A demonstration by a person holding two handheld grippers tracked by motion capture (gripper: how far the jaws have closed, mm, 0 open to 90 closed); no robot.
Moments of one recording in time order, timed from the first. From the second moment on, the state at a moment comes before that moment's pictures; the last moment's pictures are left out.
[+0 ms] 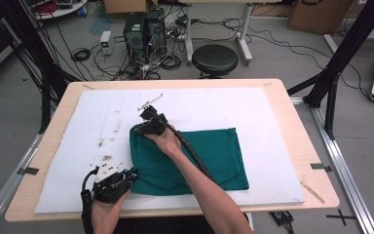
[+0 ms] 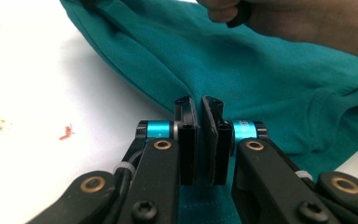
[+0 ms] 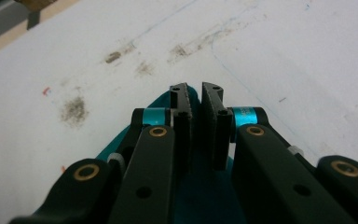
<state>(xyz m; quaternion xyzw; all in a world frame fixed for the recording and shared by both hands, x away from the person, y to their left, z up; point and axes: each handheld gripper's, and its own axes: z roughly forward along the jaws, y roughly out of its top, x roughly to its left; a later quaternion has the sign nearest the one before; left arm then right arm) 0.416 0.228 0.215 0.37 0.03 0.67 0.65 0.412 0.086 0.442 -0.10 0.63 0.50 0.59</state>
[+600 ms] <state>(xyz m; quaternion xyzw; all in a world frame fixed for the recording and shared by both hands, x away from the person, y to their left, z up) 0.409 0.233 0.210 0.36 0.00 0.66 0.66 0.399 0.081 0.439 -0.13 0.62 0.51 0.58</state>
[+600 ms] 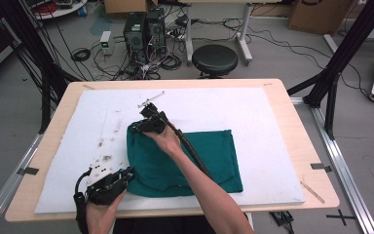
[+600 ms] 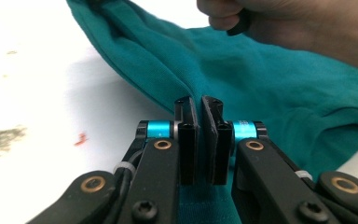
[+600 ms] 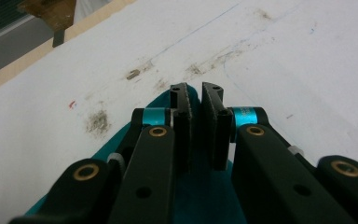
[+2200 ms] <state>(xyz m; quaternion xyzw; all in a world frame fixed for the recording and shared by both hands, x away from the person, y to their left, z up) 0.404 0.082 0.258 0.48 -0.10 0.63 0.60 0.394 -0.097 0.435 -0.06 0.57 0.57 0.58</state>
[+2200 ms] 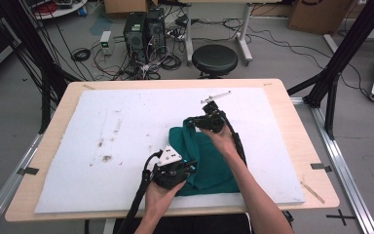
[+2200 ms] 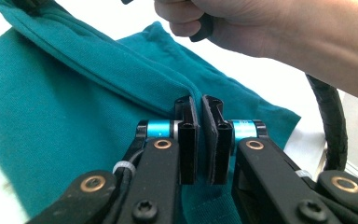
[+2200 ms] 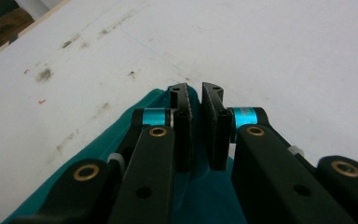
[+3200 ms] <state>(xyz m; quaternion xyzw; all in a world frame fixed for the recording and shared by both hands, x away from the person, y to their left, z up) 0.423 -0.003 0.278 0.52 -0.10 0.63 0.56 0.415 -0.176 0.436 -0.01 0.56 0.60 0.57</state>
